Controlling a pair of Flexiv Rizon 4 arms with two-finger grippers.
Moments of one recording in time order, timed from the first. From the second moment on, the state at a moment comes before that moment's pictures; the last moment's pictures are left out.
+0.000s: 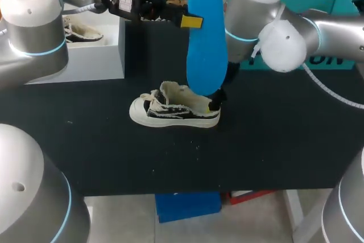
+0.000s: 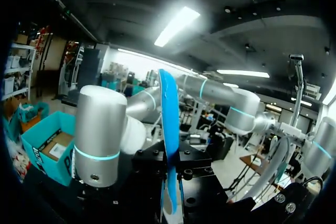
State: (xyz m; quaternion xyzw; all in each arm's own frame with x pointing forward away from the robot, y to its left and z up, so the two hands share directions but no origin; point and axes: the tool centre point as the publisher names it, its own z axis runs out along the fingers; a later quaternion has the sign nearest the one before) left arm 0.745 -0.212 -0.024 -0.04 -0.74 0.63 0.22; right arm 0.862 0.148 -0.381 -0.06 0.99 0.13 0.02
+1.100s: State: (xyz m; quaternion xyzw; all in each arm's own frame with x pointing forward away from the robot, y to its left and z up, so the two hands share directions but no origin) left arm 0.745 -0.212 -0.024 -0.04 -0.74 0.63 0.22; right arm 0.855 0.136 -0.410 0.02 0.91 0.41 0.01
